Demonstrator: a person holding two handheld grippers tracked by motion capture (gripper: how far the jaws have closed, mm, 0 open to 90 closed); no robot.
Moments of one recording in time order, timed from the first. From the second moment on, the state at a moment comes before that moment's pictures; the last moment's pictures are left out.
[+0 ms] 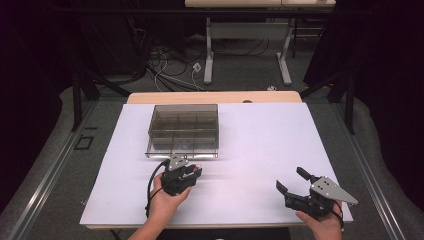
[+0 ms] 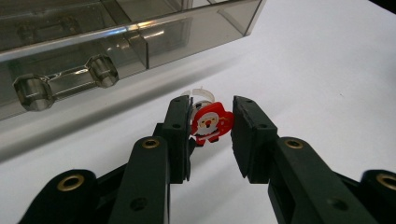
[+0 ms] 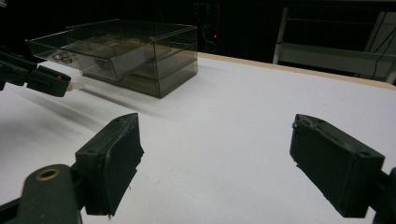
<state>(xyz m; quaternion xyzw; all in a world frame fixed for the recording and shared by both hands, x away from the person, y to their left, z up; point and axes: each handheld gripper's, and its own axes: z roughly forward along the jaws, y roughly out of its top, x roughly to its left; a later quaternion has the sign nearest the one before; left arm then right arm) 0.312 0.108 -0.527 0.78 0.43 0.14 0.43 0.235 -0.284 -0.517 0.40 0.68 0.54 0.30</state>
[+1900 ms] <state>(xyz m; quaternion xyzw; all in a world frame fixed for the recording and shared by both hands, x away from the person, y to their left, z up) 0.300 0.141 -0.487 0.74 0.43 0.17 0.49 0.235 -0.284 -0.517 0.40 0.68 0.53 0.31</state>
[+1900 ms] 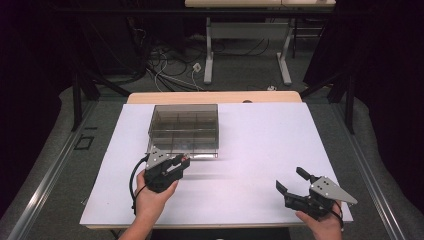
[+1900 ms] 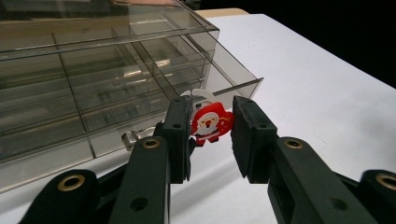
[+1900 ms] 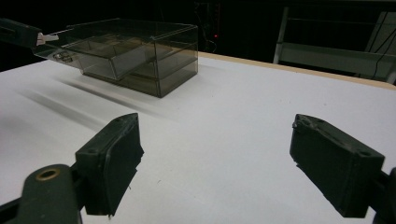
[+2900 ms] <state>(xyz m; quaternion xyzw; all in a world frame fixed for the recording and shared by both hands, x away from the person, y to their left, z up) 0.309 0.175 -0.473 0.70 0.47 0.20 0.50 0.235 -0.283 -0.517 0.40 0.68 0.53 0.30</state>
